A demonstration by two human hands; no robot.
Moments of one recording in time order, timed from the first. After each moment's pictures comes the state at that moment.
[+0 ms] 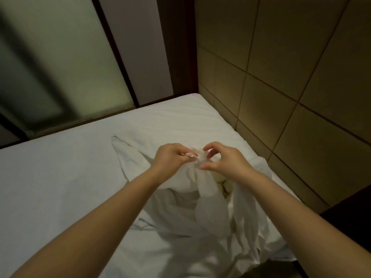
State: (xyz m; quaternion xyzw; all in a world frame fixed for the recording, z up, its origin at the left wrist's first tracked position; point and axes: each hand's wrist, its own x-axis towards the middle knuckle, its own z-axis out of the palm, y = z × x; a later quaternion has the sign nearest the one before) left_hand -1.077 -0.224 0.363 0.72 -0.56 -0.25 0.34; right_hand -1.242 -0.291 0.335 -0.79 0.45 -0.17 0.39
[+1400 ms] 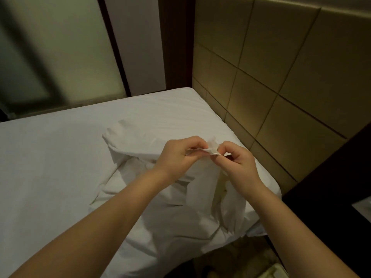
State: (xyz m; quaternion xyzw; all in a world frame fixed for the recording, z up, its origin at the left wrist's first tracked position) left_hand -1.120 -0.096 0.375 0.54 -0.68 -0.21 0.45; right_hand -1.281 -0.132 0.360 -0.69 0.35 -0.42 0.47
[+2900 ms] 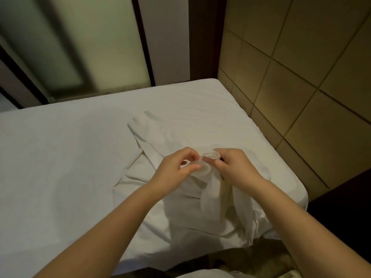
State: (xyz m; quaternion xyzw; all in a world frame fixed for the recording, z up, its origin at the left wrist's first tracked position) left_hand -1.079 -0.053 0.331 0.66 -0.57 -0.28 0.40; right_hand -1.239 -0.140 0.339 -0.81 0.35 -0.20 0.42
